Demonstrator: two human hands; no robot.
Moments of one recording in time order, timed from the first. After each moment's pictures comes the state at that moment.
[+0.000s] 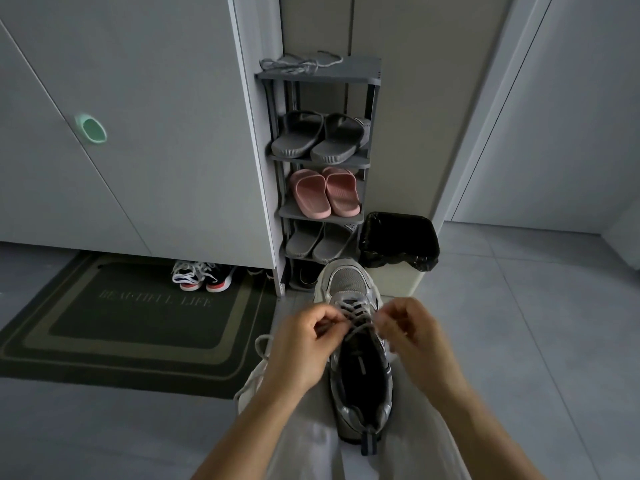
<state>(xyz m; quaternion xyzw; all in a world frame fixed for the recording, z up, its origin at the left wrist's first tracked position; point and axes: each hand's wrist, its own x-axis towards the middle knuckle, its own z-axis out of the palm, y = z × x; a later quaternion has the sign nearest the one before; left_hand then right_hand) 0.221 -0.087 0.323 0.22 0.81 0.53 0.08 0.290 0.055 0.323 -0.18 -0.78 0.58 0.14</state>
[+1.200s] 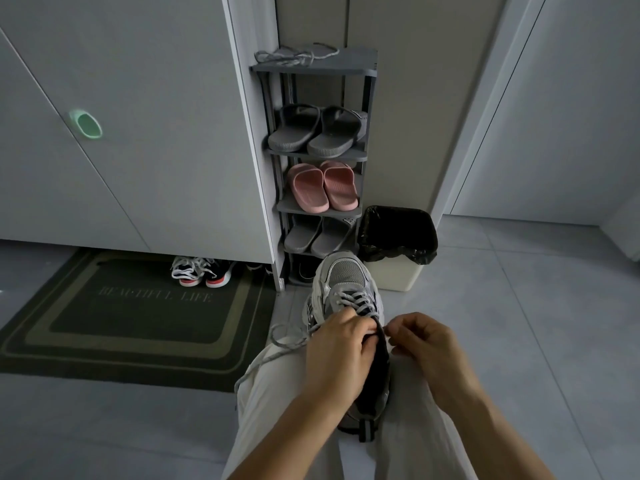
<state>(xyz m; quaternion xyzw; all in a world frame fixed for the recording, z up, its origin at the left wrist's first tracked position) 0.244 -0.055 0.292 0.35 0.86 0.35 -0.10 0.302 0.074 0.298 -0.24 -0.66 0.70 0.12</state>
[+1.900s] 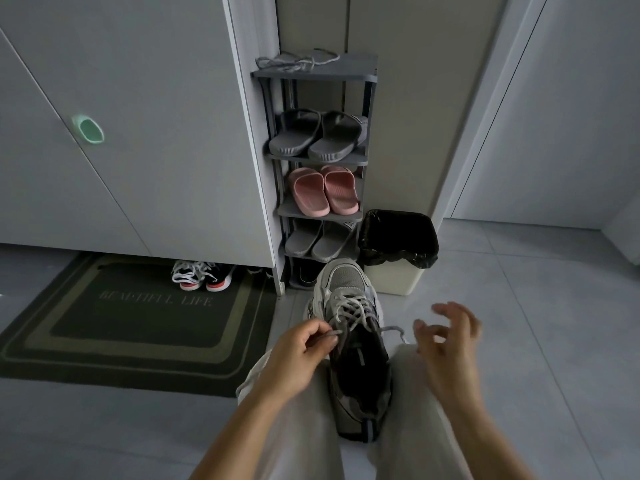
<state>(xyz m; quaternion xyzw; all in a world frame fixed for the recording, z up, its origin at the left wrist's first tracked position) 0.210 -0.099 0.279 0.25 0.79 0.53 0.18 0.305 0.074 0.293 -0.33 -0.74 0.52 0.26</state>
